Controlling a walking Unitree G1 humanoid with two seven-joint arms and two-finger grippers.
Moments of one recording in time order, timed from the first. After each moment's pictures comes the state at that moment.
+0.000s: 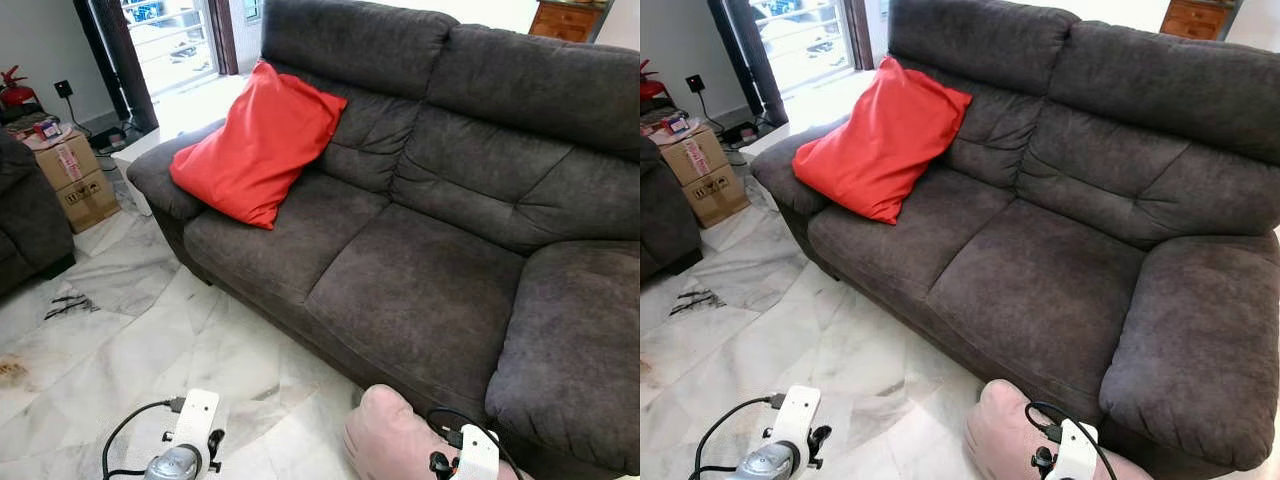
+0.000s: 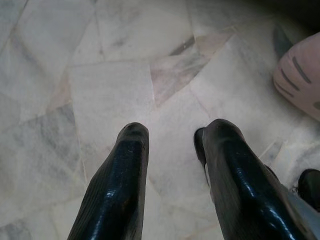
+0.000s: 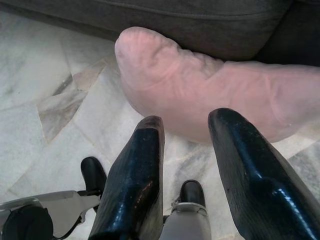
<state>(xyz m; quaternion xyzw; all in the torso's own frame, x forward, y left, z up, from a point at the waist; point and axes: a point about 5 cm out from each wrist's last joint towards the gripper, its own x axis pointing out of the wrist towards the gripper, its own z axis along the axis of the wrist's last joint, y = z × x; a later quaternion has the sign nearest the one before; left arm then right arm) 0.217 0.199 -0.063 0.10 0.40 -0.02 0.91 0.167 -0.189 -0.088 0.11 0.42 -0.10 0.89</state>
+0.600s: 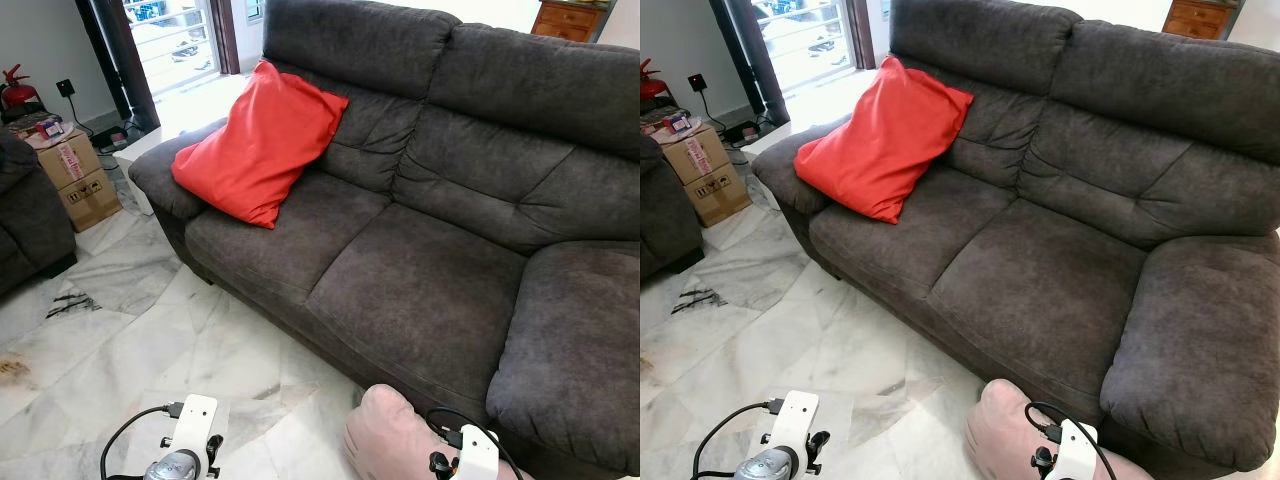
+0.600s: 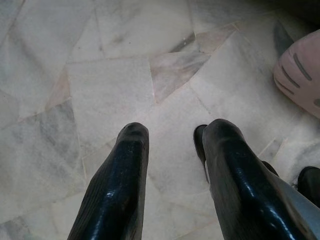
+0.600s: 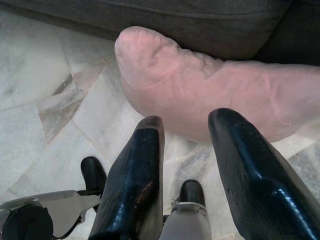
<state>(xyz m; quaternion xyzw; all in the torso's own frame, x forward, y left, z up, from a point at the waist) 0.215 0.199 -0.064 0.10 0.41 -0.02 0.91 0.167 -0.189 -0.089 0.11 0.42 -0.10 0.89</state>
